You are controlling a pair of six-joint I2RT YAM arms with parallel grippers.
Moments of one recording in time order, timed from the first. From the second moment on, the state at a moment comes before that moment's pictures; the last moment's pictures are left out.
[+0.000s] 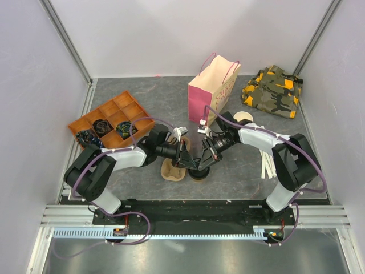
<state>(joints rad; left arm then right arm) -0.61 1.59 0.66 0.32 0.95 -0.93 0.49 1.69 1.03 -0.65 -1.10 0.15</state>
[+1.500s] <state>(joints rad) -0.76 1.49 0.58 0.43 0.83 -1.06 0.44 1.66 1.05 -0.64 -1.14 0.21</state>
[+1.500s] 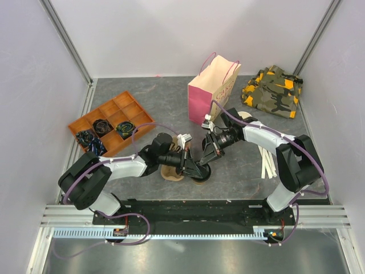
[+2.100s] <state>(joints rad) -0.76 1.53 0.57 0.48 0.83 -1.08 0.44 1.74 1.00 -0.61 -1.20 0.23</state>
